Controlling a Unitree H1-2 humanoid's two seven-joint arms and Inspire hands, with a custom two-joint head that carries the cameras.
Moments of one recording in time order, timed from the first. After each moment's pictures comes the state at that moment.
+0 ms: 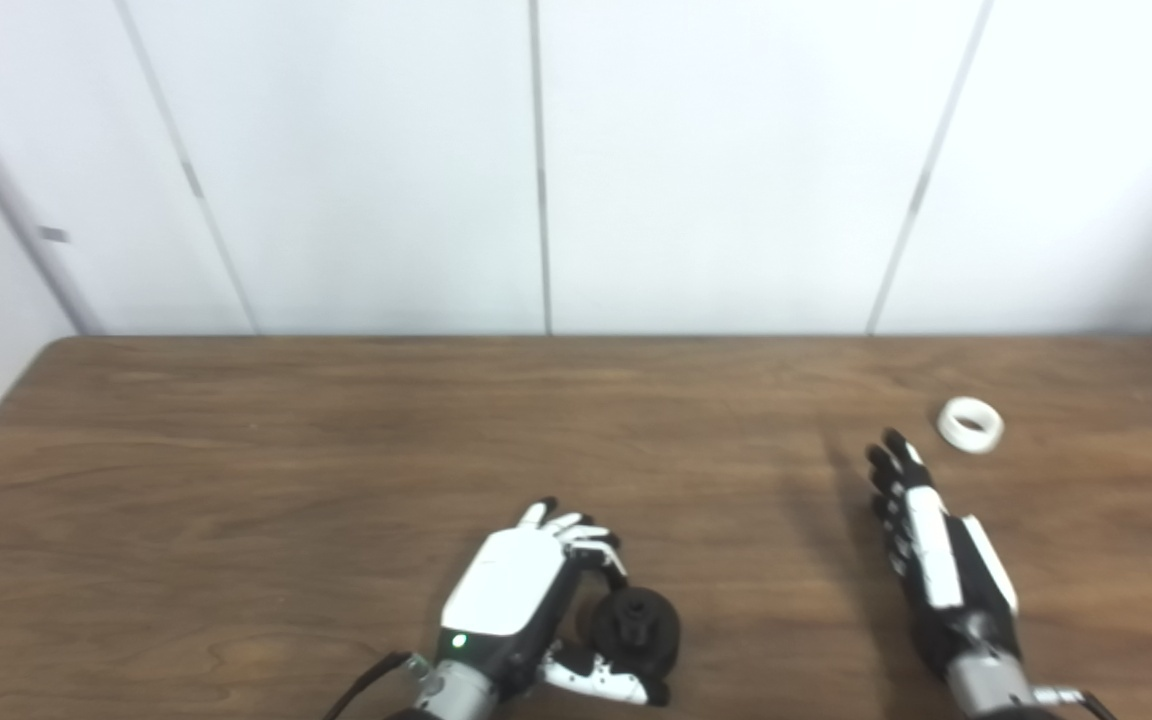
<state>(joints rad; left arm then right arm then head) -0.03 0.19 -0.47 -0.21 0.90 0.16 -0.05 -0.01 -0.08 -0.04 -0.22 0.04 0.22 0.03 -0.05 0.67</state>
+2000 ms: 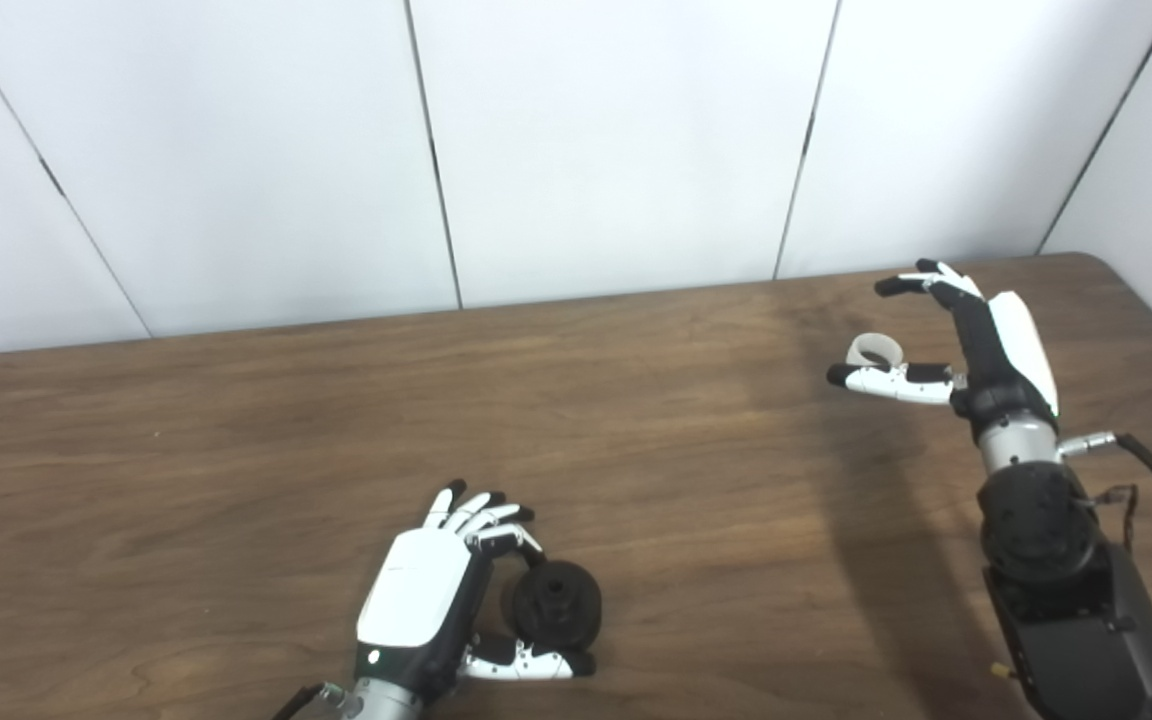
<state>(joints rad) 0.01 0.19 -0.41 -0.11 0.91 0.01 0.09 -0.28 -0.34 -0.06 -0.12 -0.48 0.39 -0.07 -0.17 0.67</state>
